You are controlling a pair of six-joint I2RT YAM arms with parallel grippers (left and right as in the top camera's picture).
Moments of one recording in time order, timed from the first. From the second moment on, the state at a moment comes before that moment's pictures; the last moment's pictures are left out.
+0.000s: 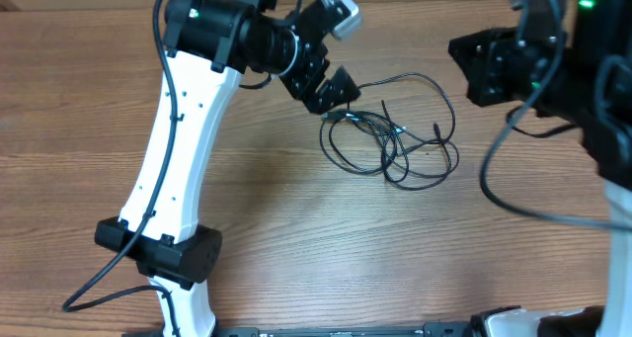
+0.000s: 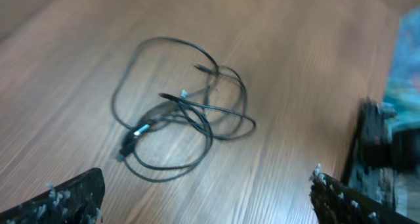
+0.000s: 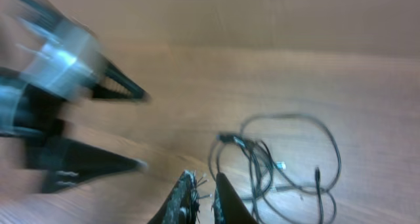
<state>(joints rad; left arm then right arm) -0.36 1.99 2.45 -1.47 0.59 0.39 0.22 1.52 2.20 -1.36 -0.26 0.15</state>
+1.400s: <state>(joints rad) -0.32 1.73 2.69 -1.64 0.13 -0.12 0.29 1.45 1.28 -0.70 -0.60 0.28</state>
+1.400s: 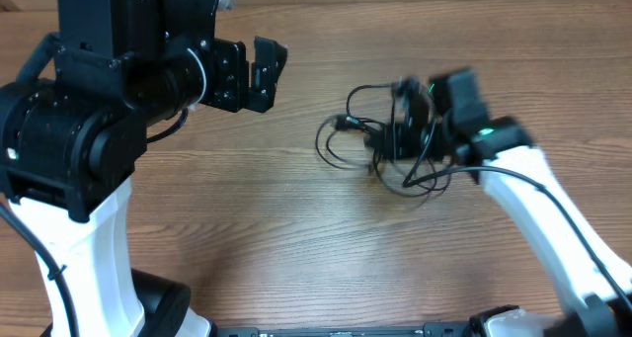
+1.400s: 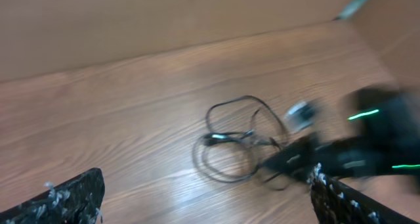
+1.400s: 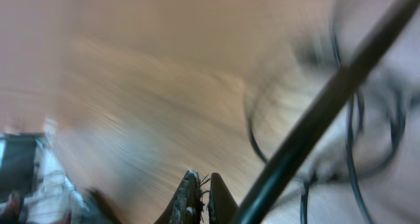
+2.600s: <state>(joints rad) -0.42 1.88 2.62 -1.69 0.85 0.79 0.29 1.24 1.91 -0.80 -0.57 0.14</state>
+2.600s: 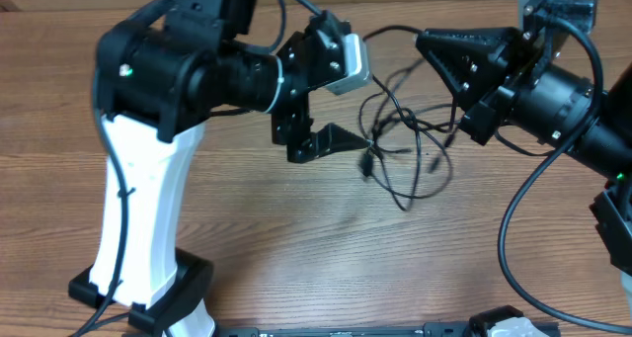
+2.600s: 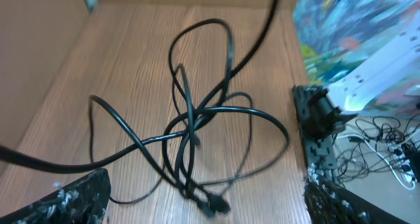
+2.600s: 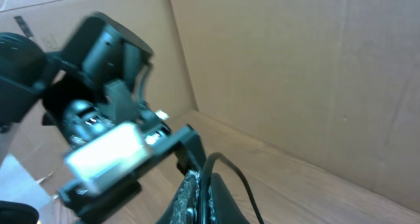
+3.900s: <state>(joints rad) -0.29 1.96 2.66 -1.26 0.88 0.08 0.29 1.32 2.02 -1.09 -0.16 0.12</state>
